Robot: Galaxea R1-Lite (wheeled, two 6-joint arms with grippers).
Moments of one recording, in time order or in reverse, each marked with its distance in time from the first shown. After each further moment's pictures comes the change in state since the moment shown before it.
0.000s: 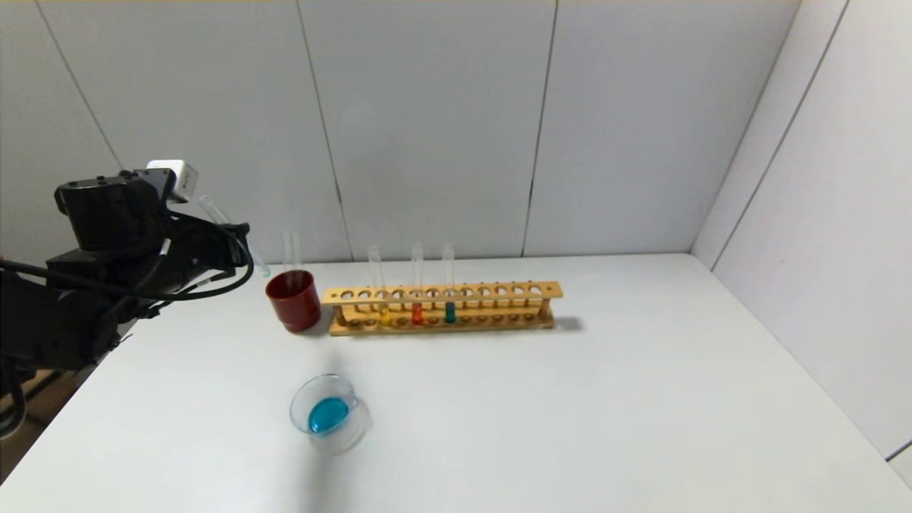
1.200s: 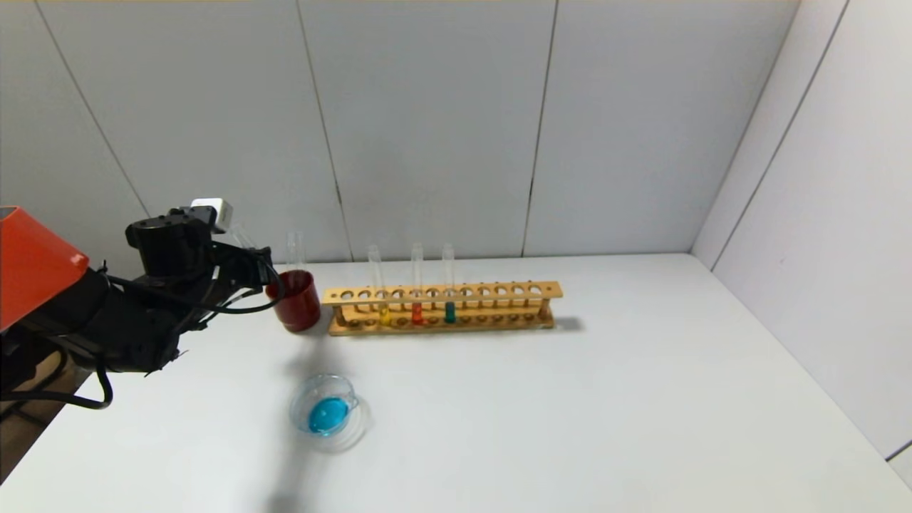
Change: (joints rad) left arm 0.015 0.261 -0.060 -0.175 -0.001 -0.017; right arm 0.000 0.000 0.000 0.000 0.000 0.000
